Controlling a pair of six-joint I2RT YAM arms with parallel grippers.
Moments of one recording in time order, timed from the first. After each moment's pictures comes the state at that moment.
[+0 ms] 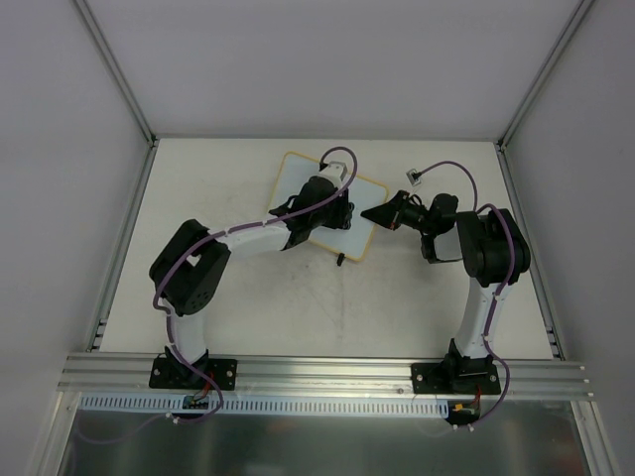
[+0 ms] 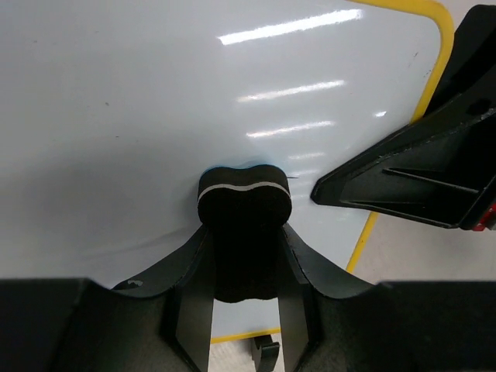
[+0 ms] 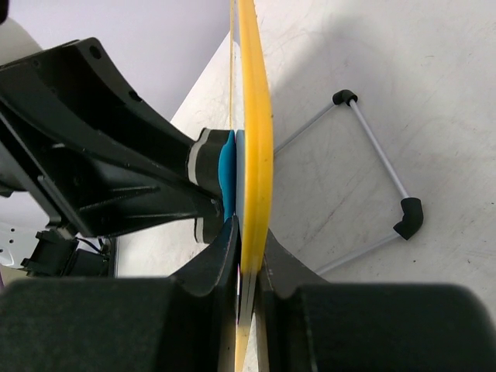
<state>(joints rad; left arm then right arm) -0.72 1.87 1.20 0.17 -0.04 -0.39 0.13 2.04 0.78 1.24 -0.99 0.81</state>
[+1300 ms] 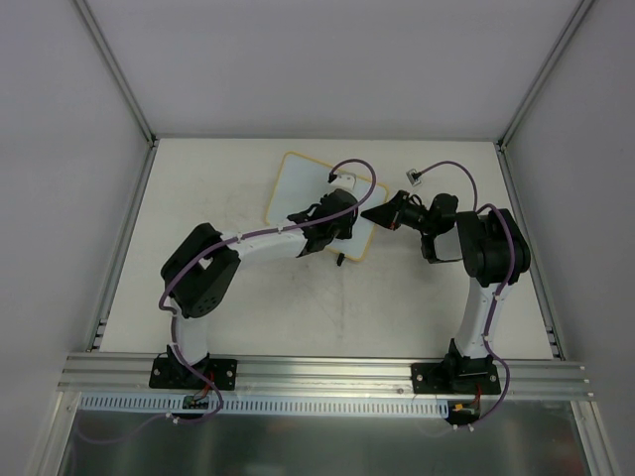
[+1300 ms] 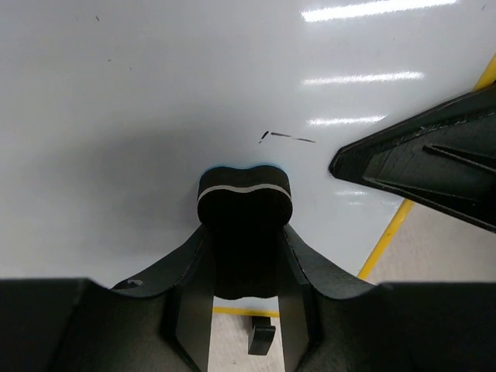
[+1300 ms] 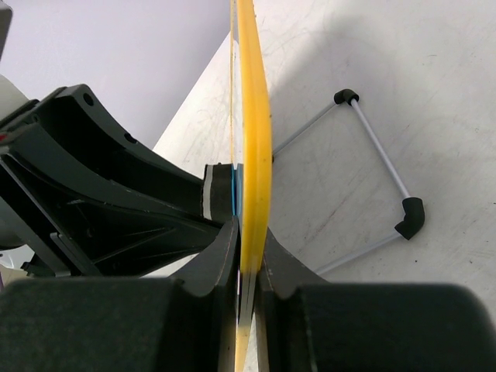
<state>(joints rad) -0.84 1.92 1.31 -0.08 -0.35 -0.44 0.13 2.04 0.78 1.24 -1.00 0.81</state>
